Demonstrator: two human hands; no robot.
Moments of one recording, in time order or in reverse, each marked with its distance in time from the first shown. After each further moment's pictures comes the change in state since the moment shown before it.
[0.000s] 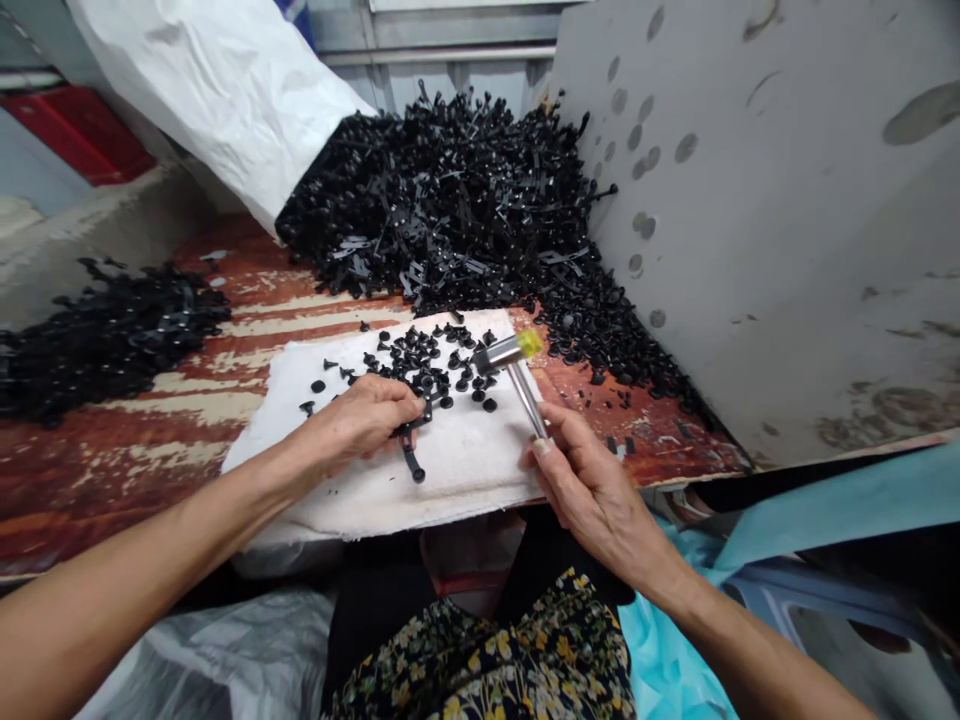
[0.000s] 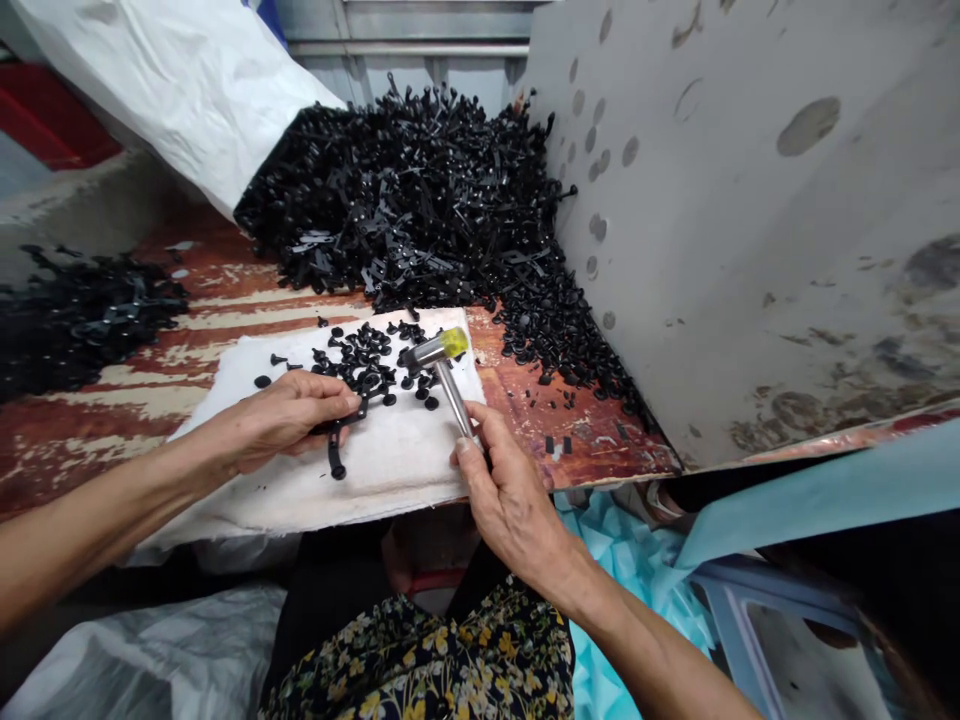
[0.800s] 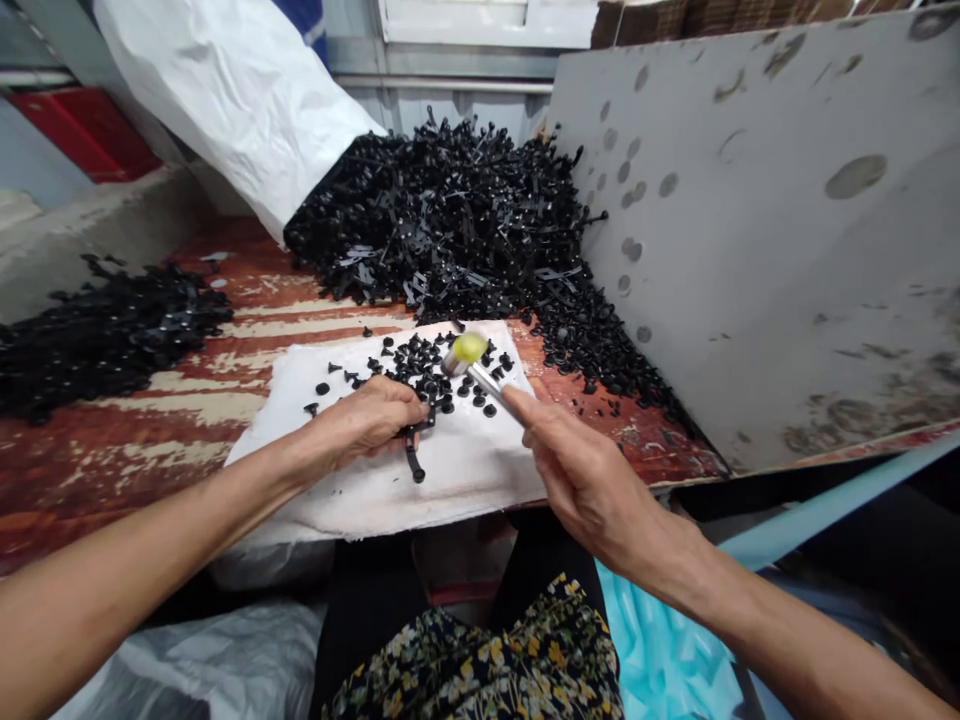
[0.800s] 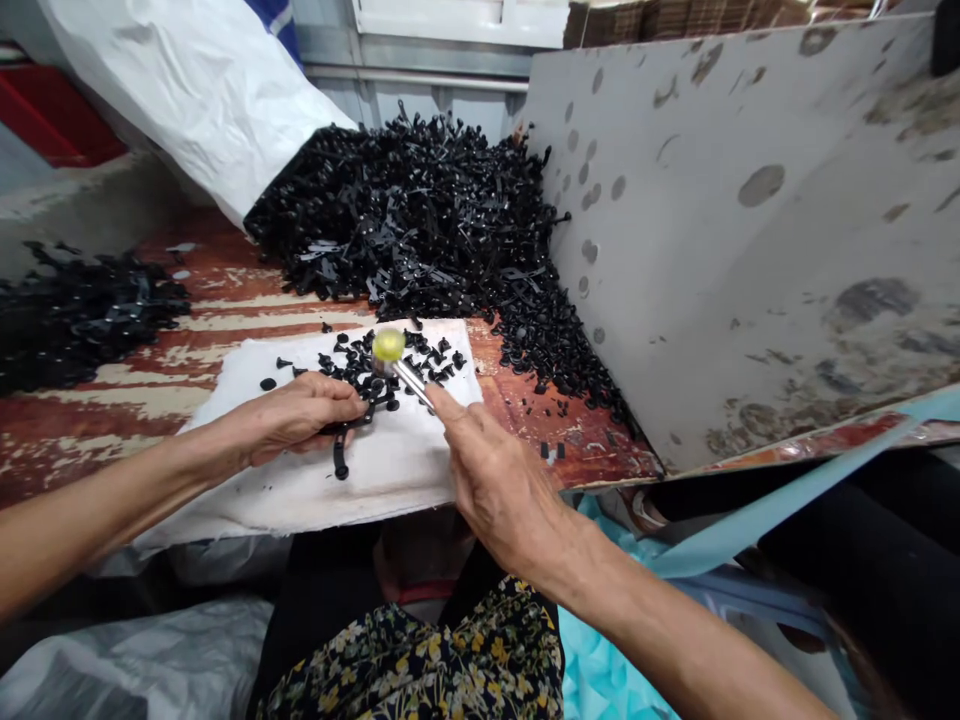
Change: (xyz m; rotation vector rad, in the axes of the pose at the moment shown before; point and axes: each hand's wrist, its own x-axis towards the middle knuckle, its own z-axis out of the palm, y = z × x) left_hand 0.010 -0.012 -0.008 0.029 -0.078 0.075; right_hand 0.012 -0.021 -0.008 -0.425 -0.061 -0.512
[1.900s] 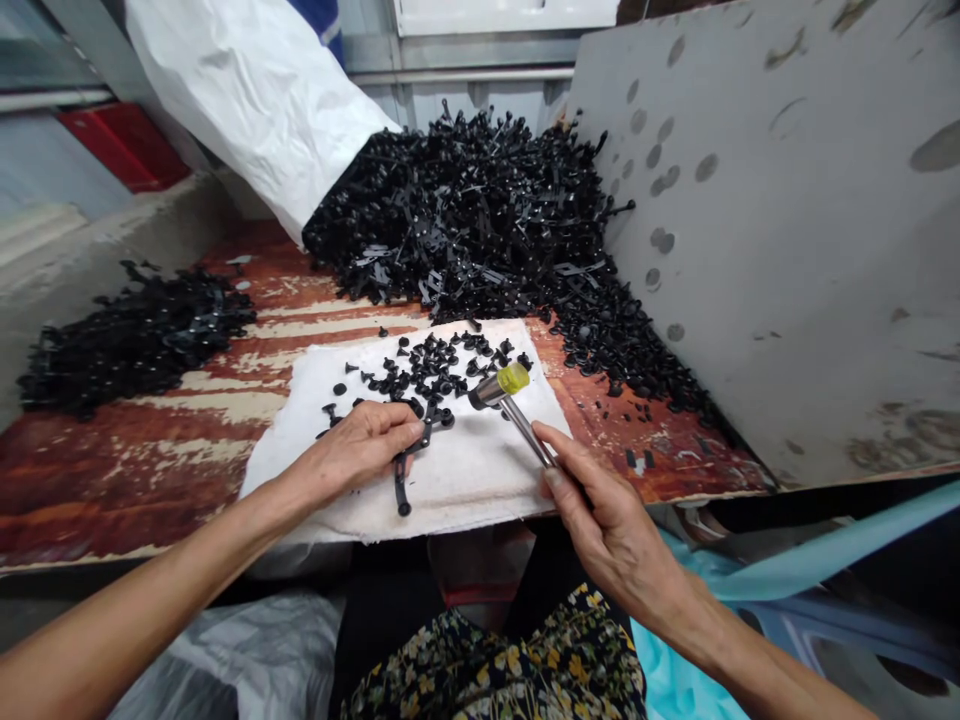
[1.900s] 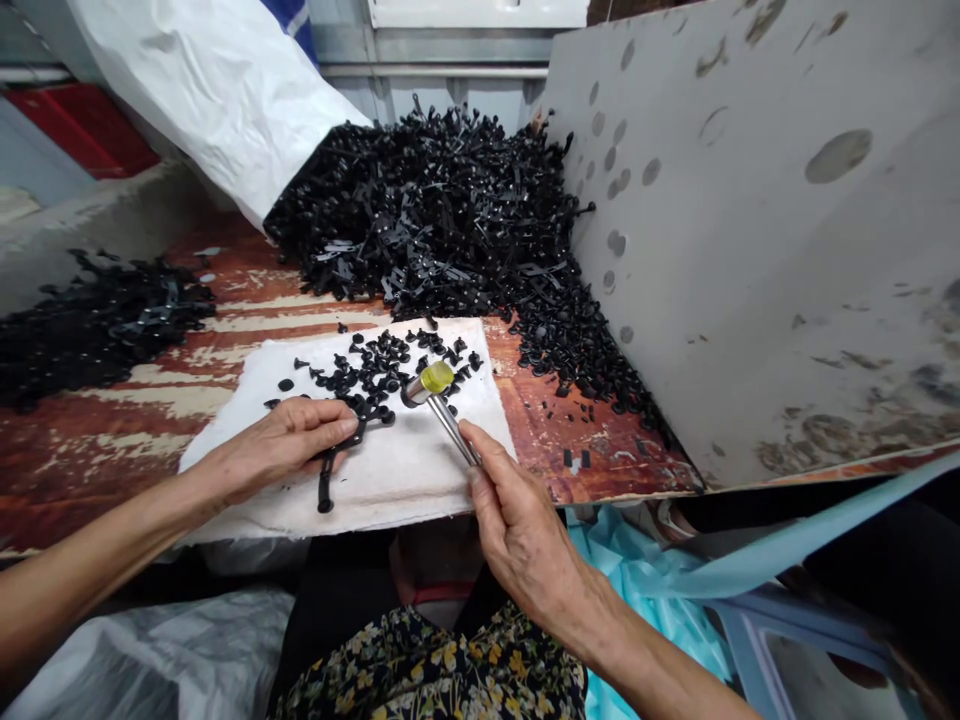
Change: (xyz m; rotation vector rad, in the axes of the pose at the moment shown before) left_hand -0.022 -0.024 -0.009 0.090 -0.058 0.094; right_hand -0.029 0.002 0.023 0.181 0.054 0.278
